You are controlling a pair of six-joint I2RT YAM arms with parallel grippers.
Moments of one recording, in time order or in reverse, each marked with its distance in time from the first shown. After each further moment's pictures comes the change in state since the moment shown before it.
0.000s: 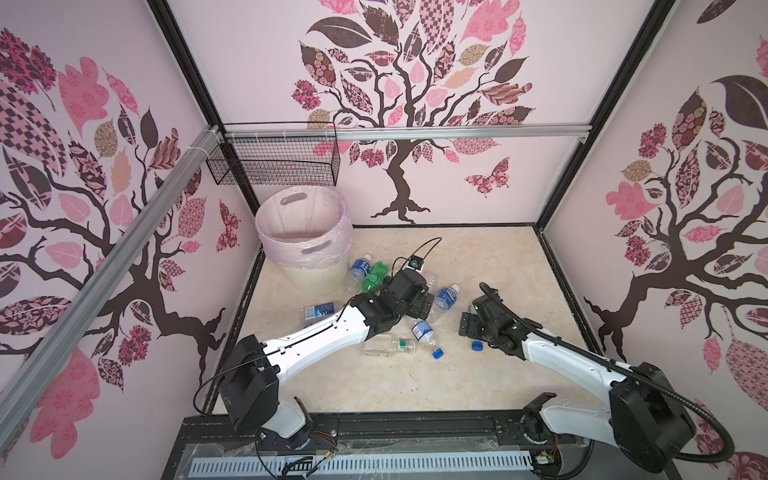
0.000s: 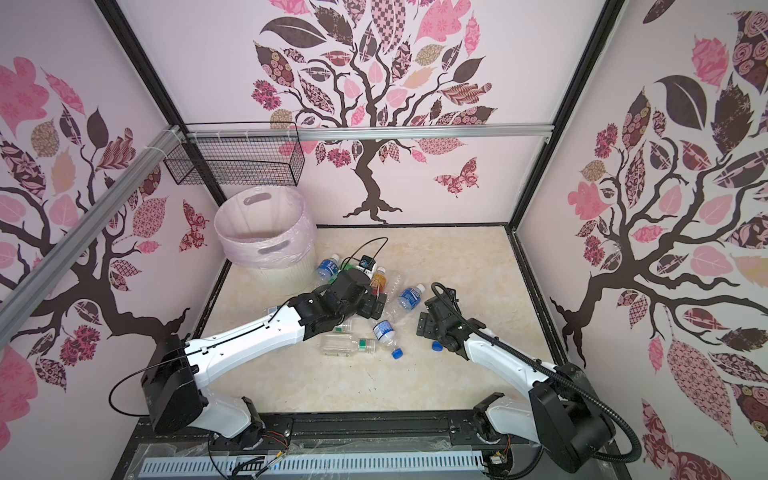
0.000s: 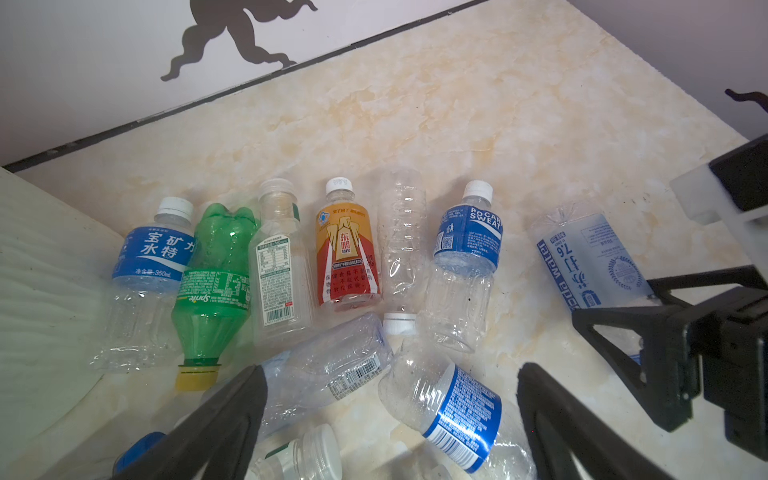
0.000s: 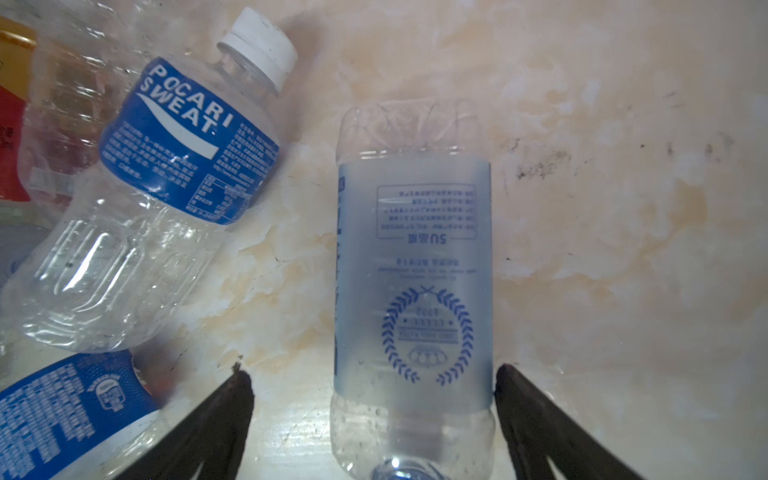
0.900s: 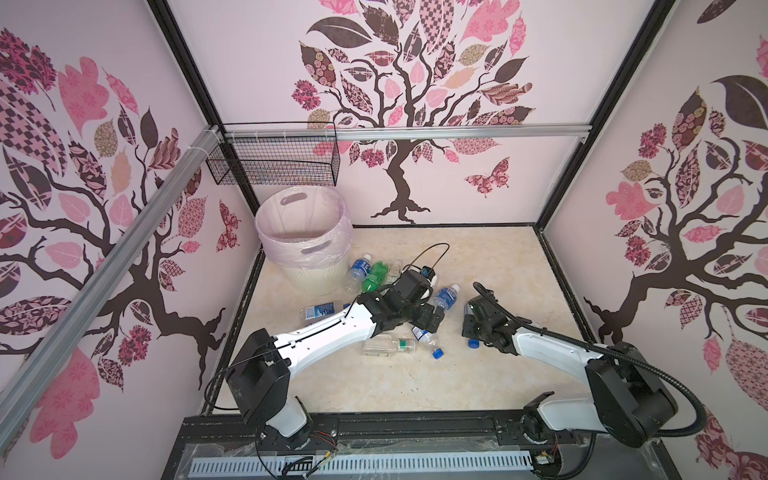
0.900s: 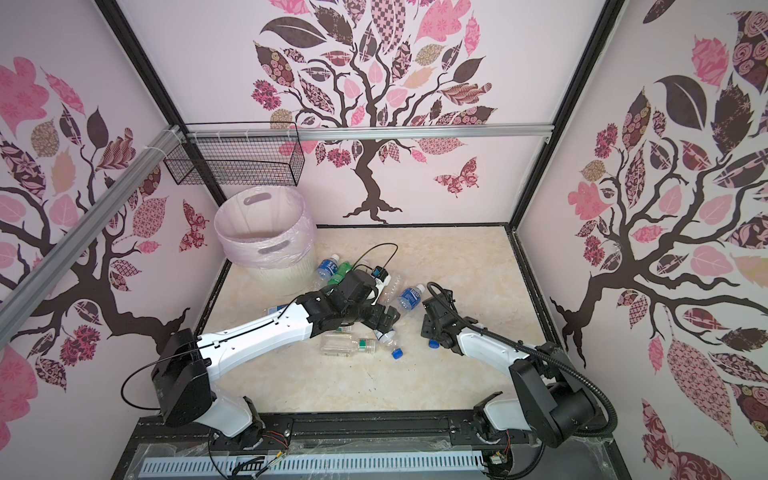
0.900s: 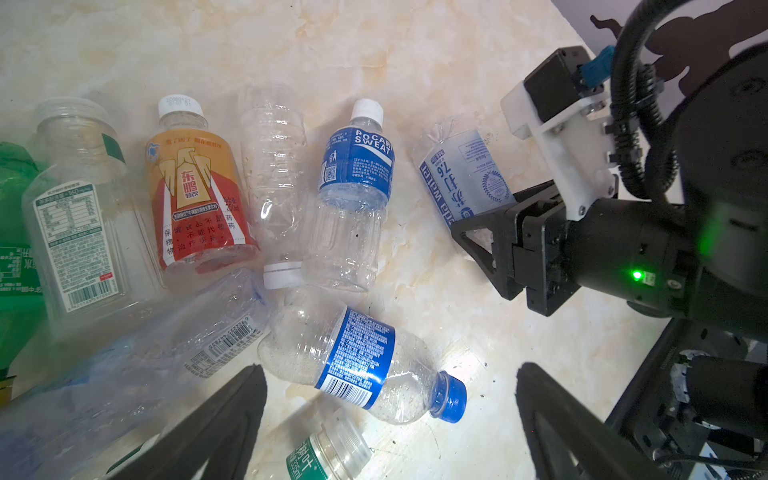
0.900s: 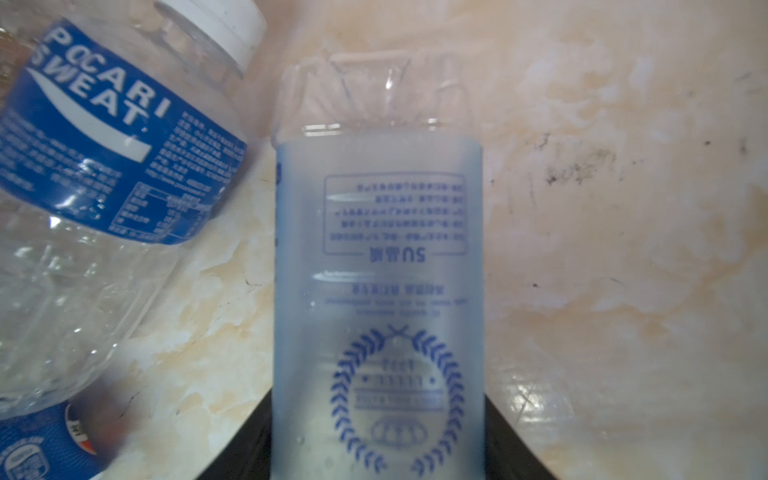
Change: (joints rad) left arm 0.000 0.046 0.024 -0.051 0.333 -0.049; right arm -0.022 0.119 -0.014 0.108 -0.008 -0.013
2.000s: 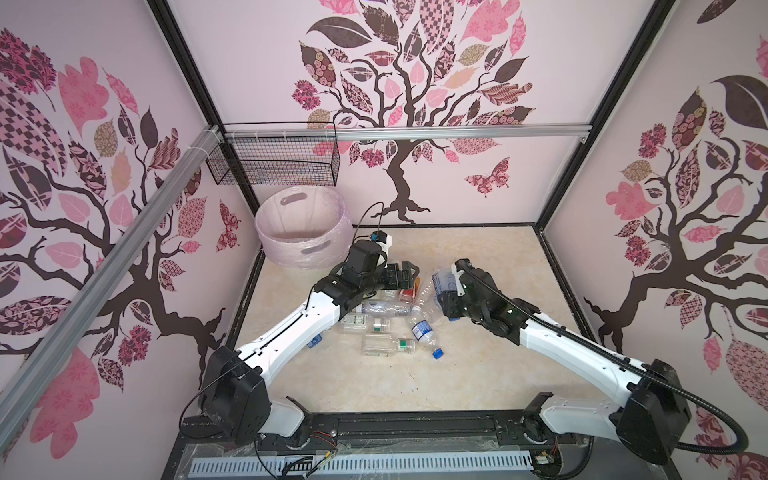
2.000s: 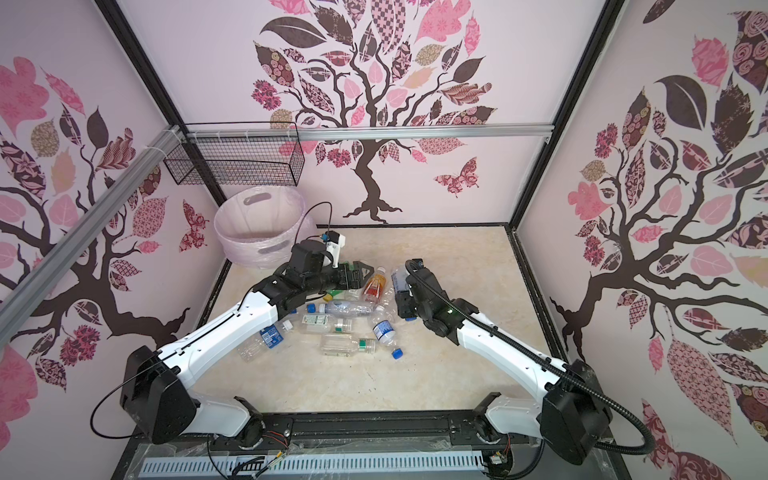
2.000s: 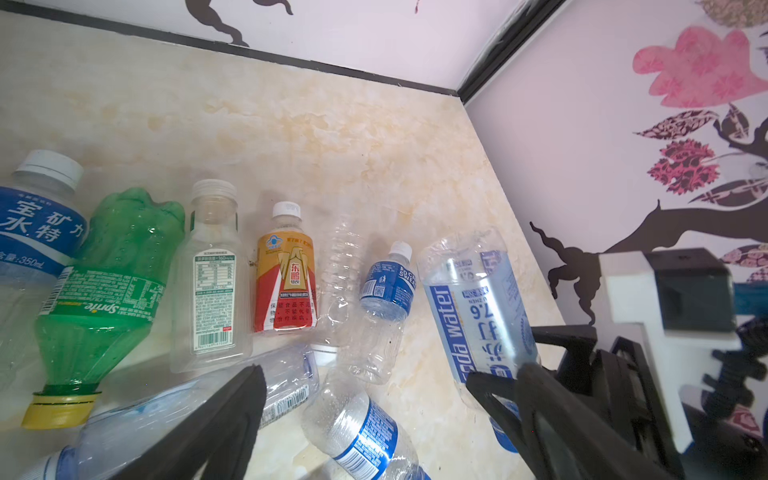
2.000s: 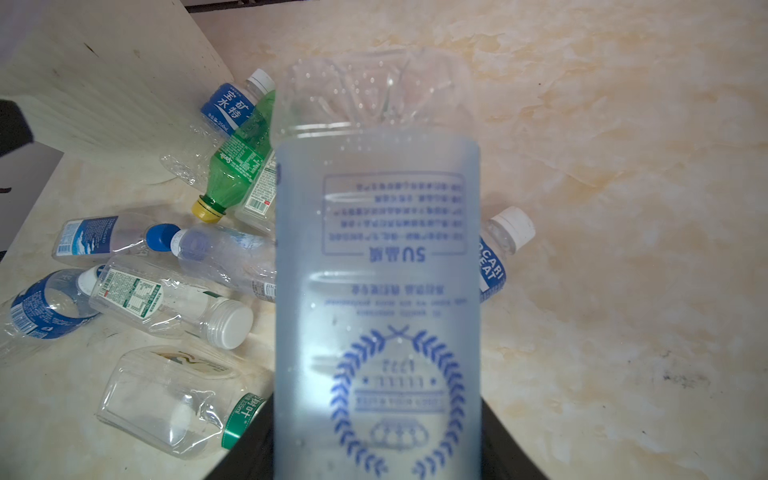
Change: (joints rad) left arm 0.326 -0.143 -0.045 0.173 0.208 -0.236; right arm 0.176 -0.103 0.328 -0.119 -0.071 -0.207
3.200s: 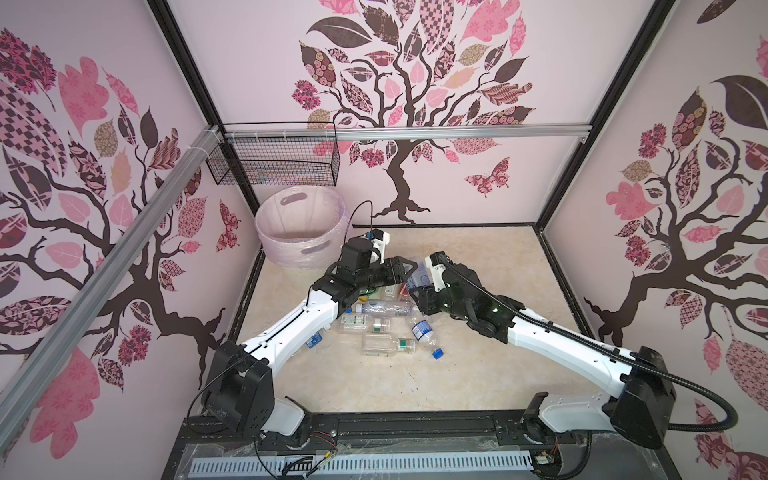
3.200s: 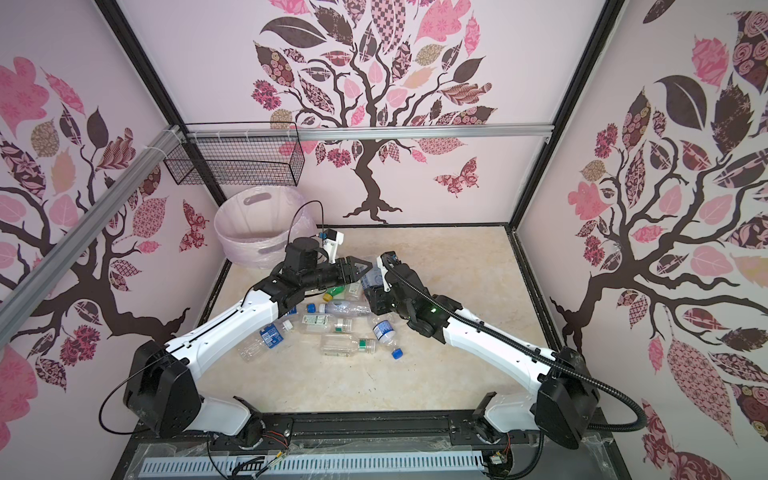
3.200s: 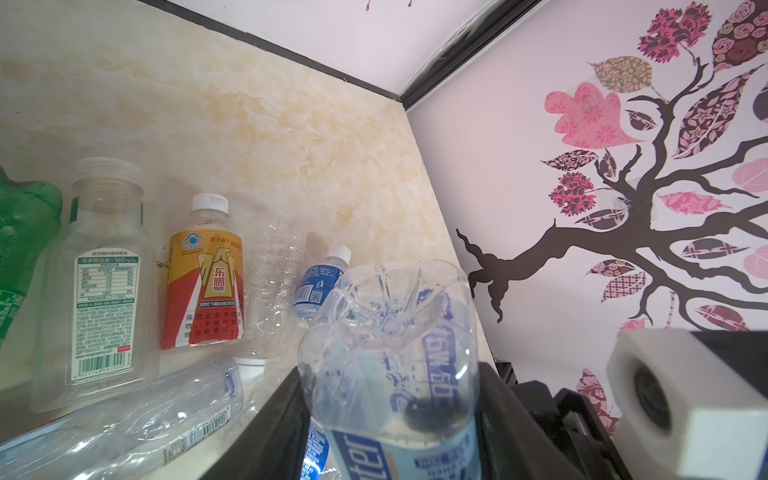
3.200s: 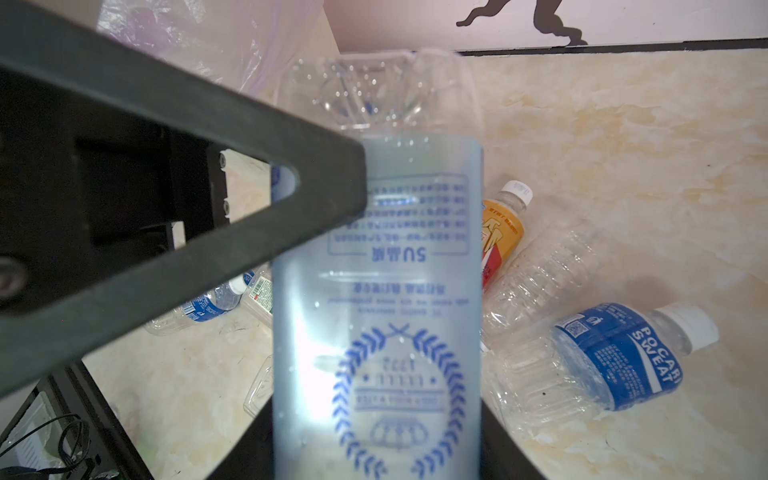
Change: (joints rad) left arm 0.044 0.026 -0.044 0.176 0.218 -0.154; right arm 0.151 0.081 0.125 0.128 -0.056 0.013
